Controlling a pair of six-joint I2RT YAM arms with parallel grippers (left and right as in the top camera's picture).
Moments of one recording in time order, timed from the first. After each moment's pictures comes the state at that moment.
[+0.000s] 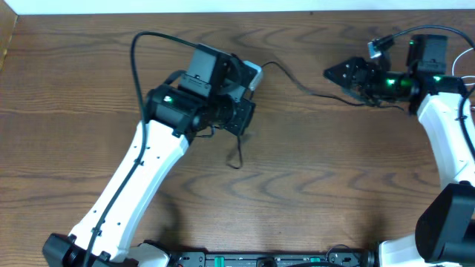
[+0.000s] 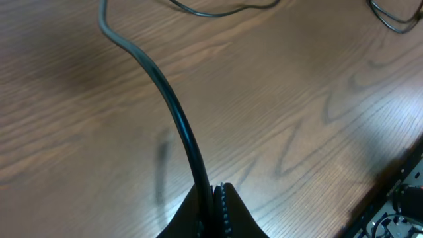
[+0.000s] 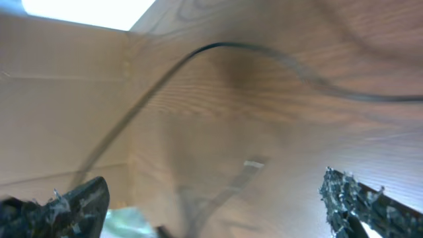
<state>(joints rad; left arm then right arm) -0.47 1.50 1.48 -0.97 0.34 0.03 -0.08 1.66 1.31 -0.64 -0.90 0.43</state>
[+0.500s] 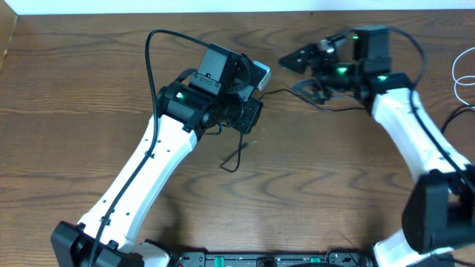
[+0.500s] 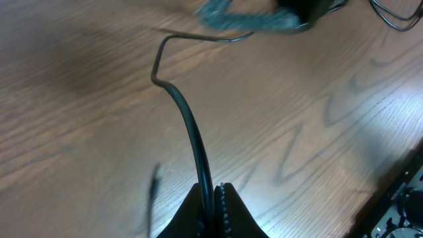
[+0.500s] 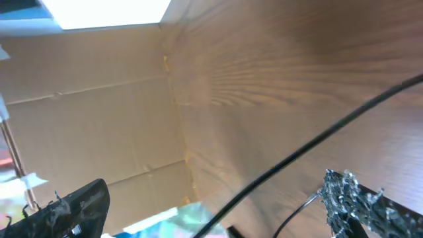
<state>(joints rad) -0.49 1.54 1.48 -0.93 0.34 0.03 0.17 1.76 1.31 -0.30 -0.89 0.98</state>
